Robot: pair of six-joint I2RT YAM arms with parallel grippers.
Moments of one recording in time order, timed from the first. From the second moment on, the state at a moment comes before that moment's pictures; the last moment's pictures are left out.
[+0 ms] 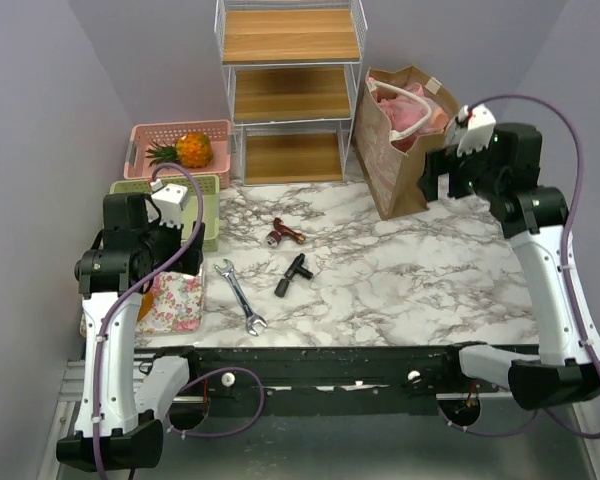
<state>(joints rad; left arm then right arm) 0.05 0.88 1.18 -1.14 0.21 0.21 0.12 1.15 1.39 -0.80 -0.19 -0.15</state>
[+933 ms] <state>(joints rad) 0.04 1.02 1.34 -1.10 0.21 0.18 0.02 1.85 1.97 -0.68 -0.16 0.06</state>
